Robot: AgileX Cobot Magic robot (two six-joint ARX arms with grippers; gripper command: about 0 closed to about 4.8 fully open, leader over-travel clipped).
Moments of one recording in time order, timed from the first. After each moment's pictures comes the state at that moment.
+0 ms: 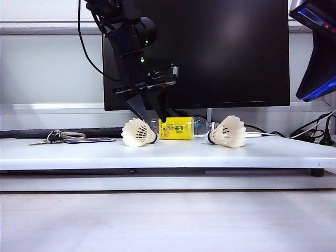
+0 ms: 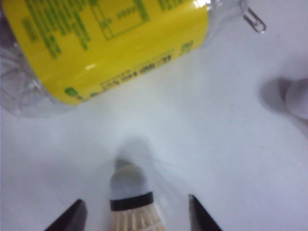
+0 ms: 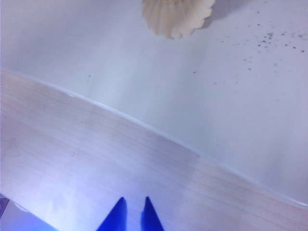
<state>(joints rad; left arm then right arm) -0.48 2.32 2.30 -1.03 0.13 0.18 0.26 0.96 0.72 -0.57 -0.31 0.09</state>
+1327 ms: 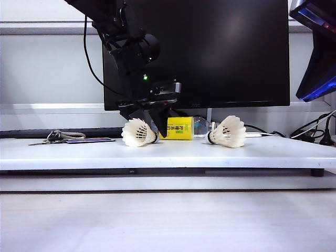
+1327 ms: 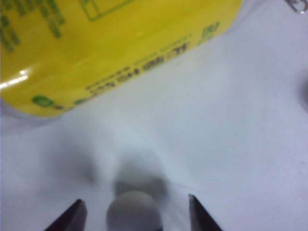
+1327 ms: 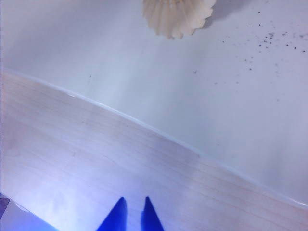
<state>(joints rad) -0.48 2.39 2.30 -0.99 0.11 0.21 0.26 0.96 0.72 -0.57 -0.31 0.09</state>
